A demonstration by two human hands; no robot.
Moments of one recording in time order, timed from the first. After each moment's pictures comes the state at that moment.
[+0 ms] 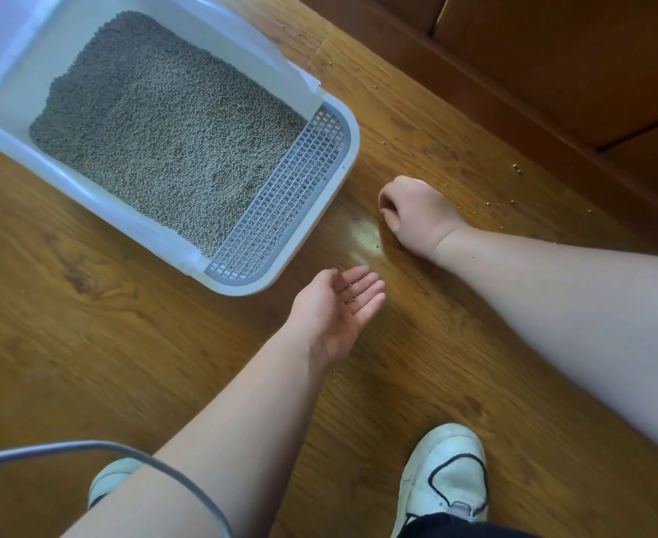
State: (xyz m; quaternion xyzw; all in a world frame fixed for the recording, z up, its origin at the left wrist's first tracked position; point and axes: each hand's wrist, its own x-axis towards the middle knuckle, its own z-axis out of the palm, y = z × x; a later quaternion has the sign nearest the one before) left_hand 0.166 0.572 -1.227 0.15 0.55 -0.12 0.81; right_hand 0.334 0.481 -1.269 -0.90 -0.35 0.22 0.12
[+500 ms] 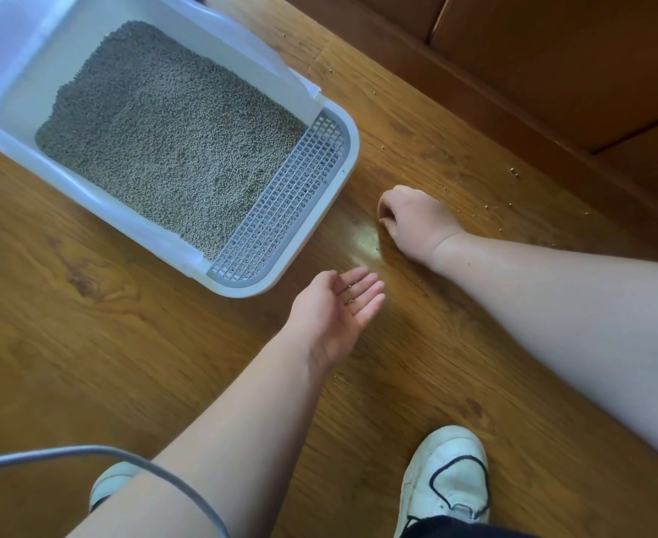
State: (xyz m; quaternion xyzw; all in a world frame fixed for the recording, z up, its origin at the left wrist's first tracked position) left_hand 0.165 0.572 -1.223 0.16 0.55 -0.11 0.81; right_hand 0.327 0.482 -1.268 -0.91 -0.33 0.23 0.10
